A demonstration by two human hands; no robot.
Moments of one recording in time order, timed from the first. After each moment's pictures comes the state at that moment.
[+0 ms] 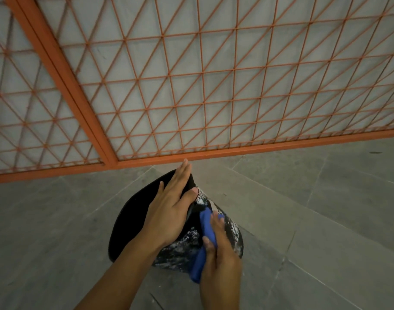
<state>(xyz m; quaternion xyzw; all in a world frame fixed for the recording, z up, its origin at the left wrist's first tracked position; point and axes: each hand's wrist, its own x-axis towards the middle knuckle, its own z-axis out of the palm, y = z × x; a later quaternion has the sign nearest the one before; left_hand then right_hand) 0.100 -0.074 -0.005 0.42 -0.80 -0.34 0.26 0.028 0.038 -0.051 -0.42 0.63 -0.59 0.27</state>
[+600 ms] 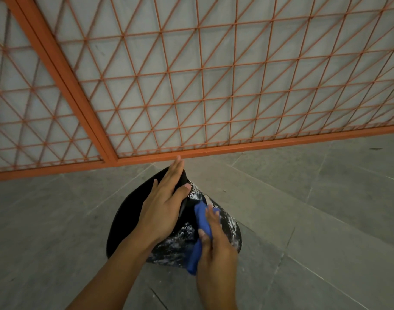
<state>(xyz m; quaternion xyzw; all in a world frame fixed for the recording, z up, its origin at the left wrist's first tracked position) 0.110 -0.075 -0.008 0.43 -0.78 -0.36 0.29 0.031 0.038 -0.050 -0.43 0.63 -0.59 0.28</state>
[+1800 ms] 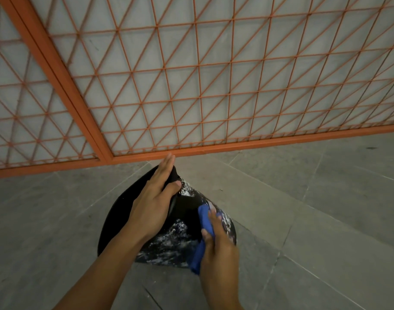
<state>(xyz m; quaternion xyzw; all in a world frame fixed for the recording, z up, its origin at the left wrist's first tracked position) 0.111 -0.080 -0.002 0.43 -0.73 -0.41 0.32 0.017 0.038 -0.062 -0.41 0.67 -0.55 0.28</state>
